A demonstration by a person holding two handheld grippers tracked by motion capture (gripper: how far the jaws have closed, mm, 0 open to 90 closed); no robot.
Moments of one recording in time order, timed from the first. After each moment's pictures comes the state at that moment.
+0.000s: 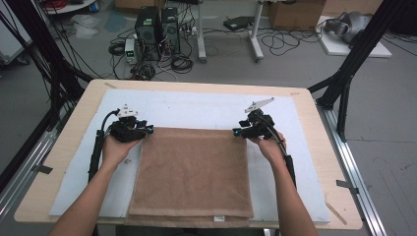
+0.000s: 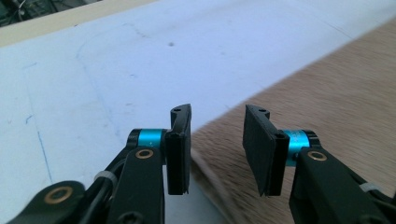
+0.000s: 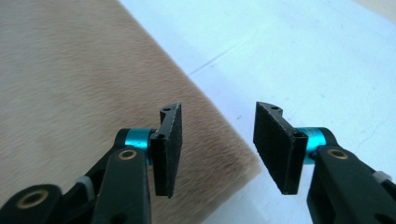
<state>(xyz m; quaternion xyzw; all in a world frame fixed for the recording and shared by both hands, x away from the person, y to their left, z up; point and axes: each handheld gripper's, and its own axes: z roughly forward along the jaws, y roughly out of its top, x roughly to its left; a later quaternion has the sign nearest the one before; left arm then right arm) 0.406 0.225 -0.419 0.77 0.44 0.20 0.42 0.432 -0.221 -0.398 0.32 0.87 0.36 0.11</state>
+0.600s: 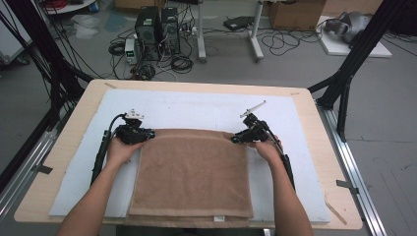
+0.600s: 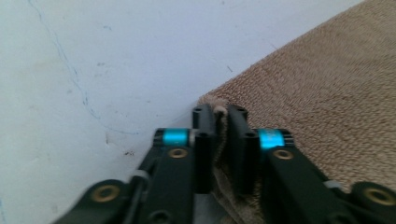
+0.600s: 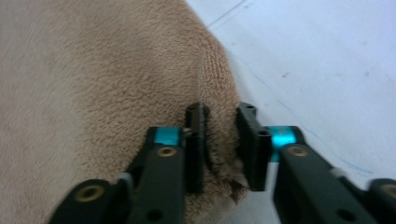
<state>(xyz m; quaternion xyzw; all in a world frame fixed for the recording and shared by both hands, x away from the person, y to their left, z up) 0.410 0.216 -0.435 0.81 0.42 0.16 0.37 0.443 -0.214 -0.426 0.32 0.89 0.32 0.00</state>
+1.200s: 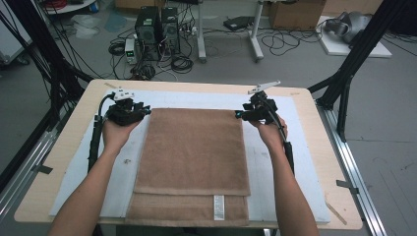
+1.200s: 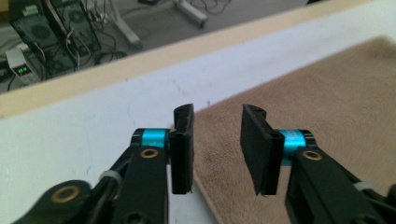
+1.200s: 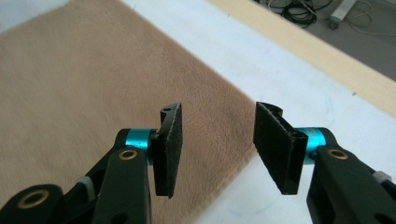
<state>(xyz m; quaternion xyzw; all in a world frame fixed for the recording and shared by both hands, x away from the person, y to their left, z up) 0.419 0.224 -0.380 0.75 0.44 0.25 0.43 0.446 -0.220 -0.354 0.35 0.84 0.37 0.16</state>
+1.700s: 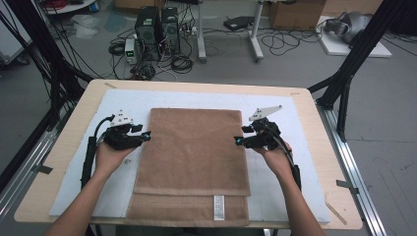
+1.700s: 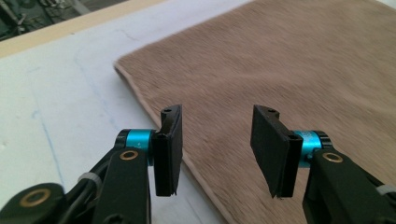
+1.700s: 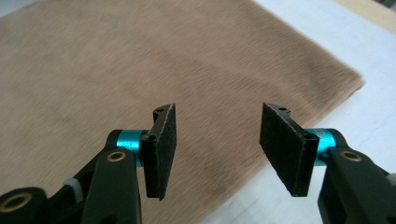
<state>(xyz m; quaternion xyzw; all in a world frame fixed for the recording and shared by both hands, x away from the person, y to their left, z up) 0.358 0.226 -0.403 0.80 0.38 0.21 0.42 0.376 -0.223 -0.374 0.30 0.87 0.38 0.12</state>
